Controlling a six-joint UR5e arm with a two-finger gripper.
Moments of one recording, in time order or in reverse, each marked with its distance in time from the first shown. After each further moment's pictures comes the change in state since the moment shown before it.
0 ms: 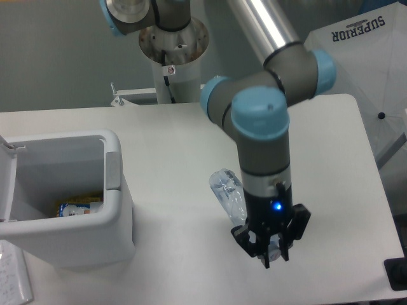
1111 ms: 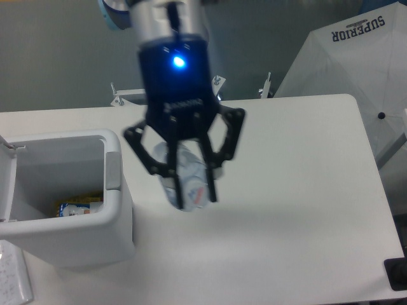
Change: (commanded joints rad) arm -0.239 0.173 0.014 0.081 0.000 -0.017
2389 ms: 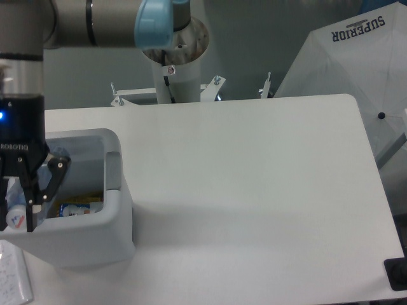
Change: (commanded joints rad) arm -0.242 -0.080 -0.135 -0.002 0.009 -0.106
